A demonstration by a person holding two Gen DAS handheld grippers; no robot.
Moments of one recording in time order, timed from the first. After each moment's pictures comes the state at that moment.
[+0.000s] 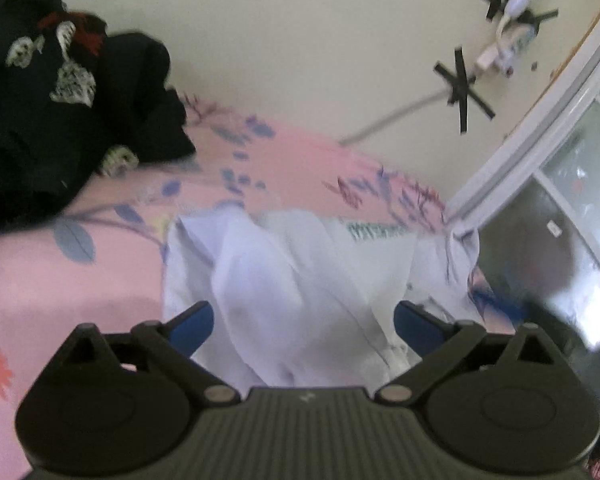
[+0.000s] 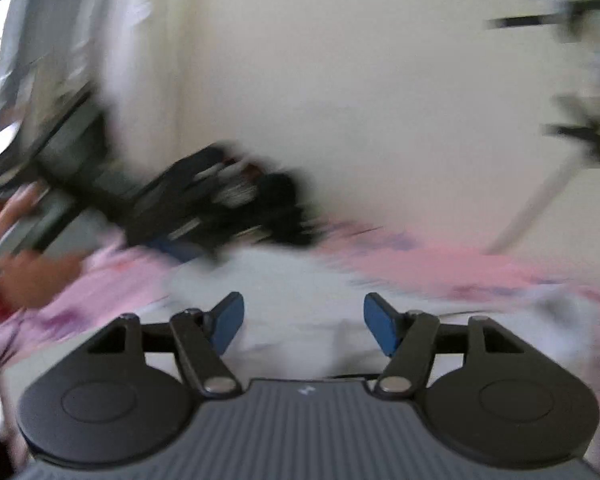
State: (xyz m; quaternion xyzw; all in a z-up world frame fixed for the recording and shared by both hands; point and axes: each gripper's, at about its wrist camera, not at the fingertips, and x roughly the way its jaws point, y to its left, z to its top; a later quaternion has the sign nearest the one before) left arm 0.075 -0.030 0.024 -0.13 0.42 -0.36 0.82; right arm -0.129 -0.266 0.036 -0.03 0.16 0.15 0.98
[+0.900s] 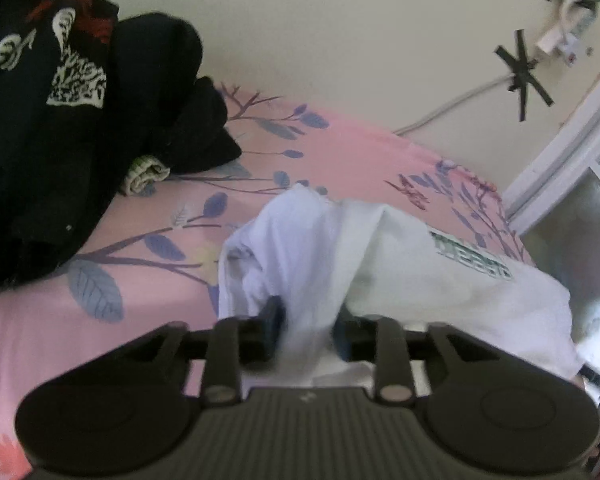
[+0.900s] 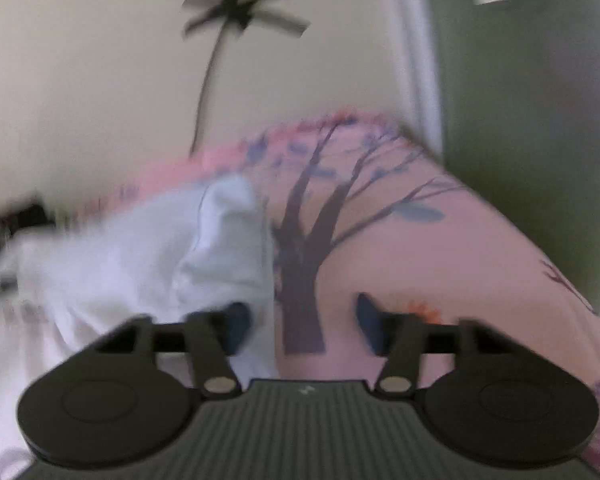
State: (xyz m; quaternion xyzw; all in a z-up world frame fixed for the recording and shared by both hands) left arm 0.127 -0.039 0.000 -0.09 0.44 -0.31 0.83; right arm -0.205 -0.443 -0.015 0.20 0.25 -0.15 0.94
